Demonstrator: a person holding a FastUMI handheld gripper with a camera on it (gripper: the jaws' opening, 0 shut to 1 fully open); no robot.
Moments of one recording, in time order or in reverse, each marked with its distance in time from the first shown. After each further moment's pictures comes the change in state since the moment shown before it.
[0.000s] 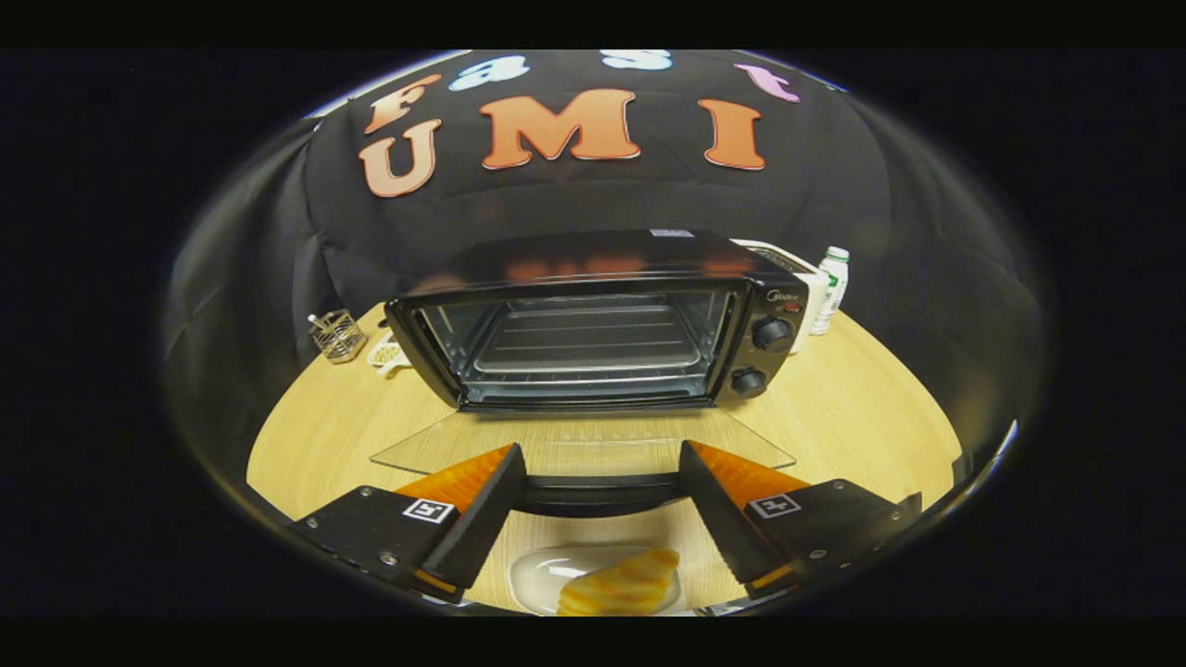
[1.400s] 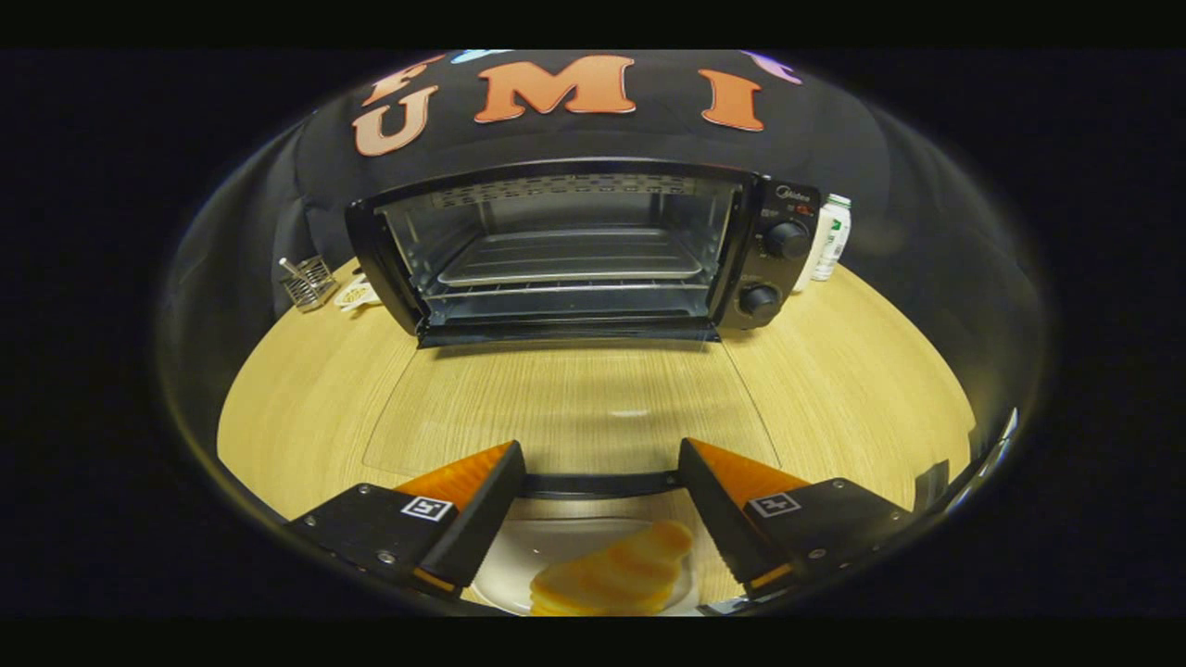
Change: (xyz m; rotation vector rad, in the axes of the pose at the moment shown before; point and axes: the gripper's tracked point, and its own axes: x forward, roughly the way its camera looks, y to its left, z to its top) arm 0.016 -0.007 -0.067 -0.001 0.133 -0.043
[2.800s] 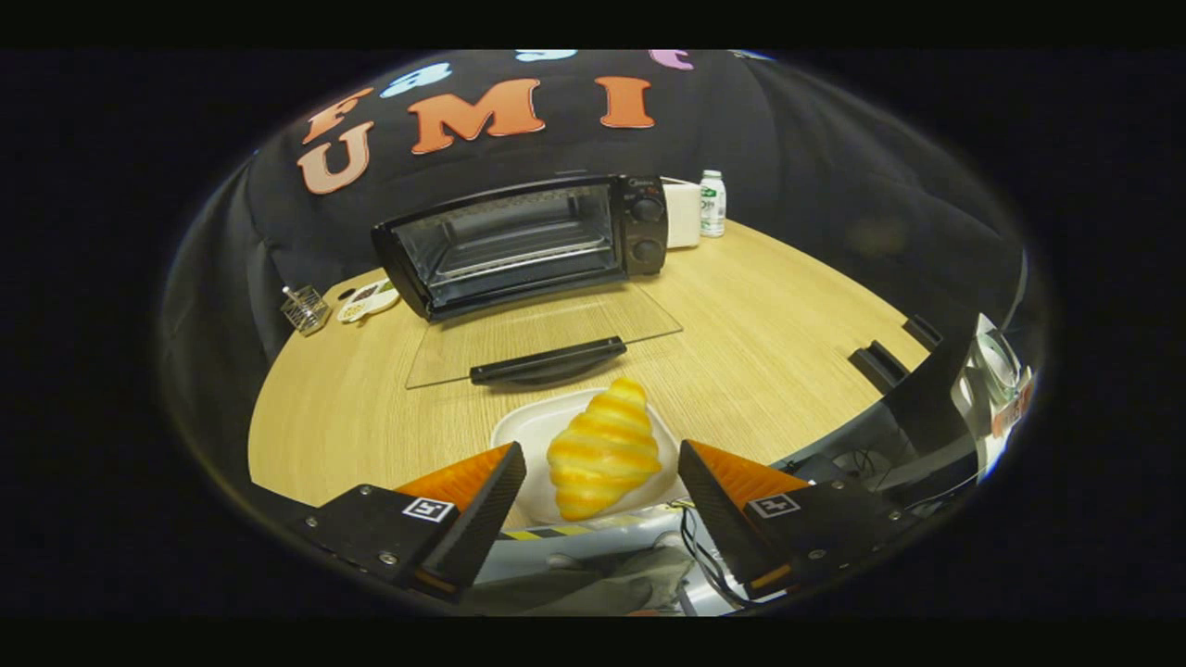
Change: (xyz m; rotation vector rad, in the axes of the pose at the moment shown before) arm -0.110 -0.004 -0.094 0.213 0.024 -0.134
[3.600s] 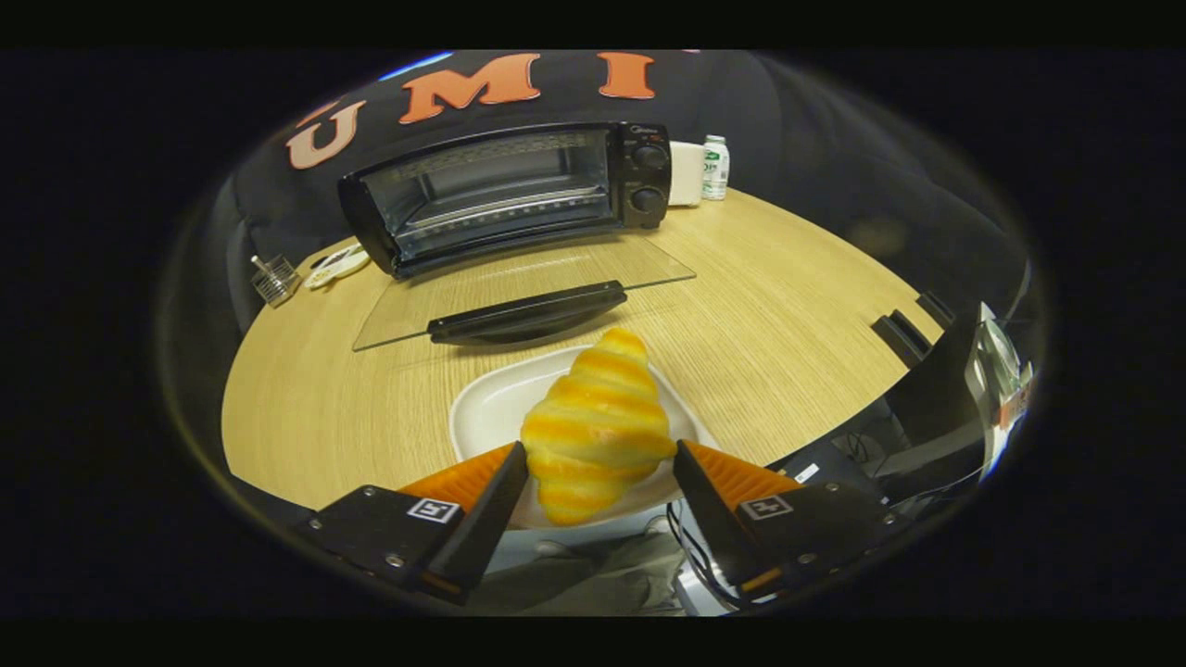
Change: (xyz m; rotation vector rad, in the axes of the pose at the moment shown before) arm 0.038 0.002 -0.032 -0.019 0.106 -0.037
